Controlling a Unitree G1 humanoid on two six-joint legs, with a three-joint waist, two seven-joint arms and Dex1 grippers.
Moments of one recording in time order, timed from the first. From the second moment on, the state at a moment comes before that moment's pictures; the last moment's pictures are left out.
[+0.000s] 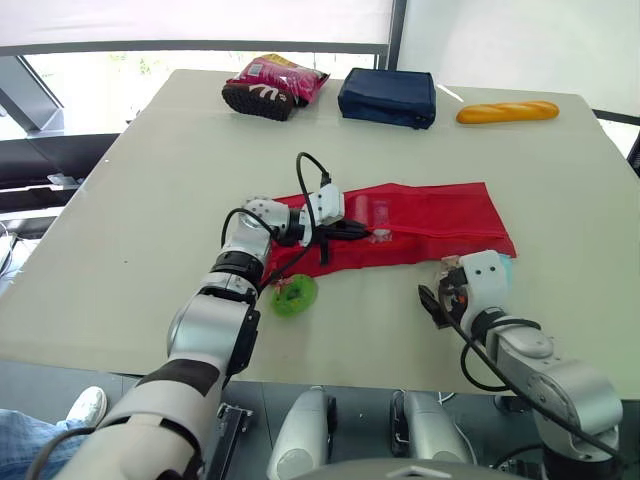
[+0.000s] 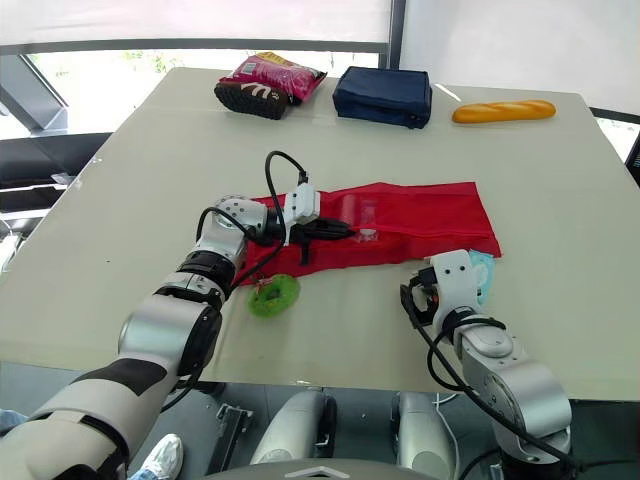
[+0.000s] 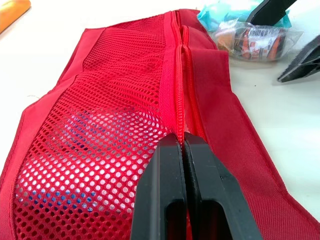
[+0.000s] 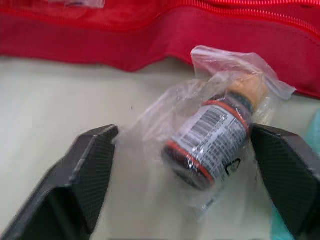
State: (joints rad) left arm -1.02 0.31 -0.09 1.15 0.02 -0.44 -1.35; right arm -0.07 -0.18 0.06 -0.77 0.26 1.26 -0.03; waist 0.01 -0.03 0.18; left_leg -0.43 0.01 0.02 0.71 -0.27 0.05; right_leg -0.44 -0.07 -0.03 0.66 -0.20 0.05
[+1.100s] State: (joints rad) left arm -1.01 0.28 -0.09 1.11 0.00 -0.44 -1.39; right arm -0.40 -0.28 0.15 -0.58 0.29 1.36 0.14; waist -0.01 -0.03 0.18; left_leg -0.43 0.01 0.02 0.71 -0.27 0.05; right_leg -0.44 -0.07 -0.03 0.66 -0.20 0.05
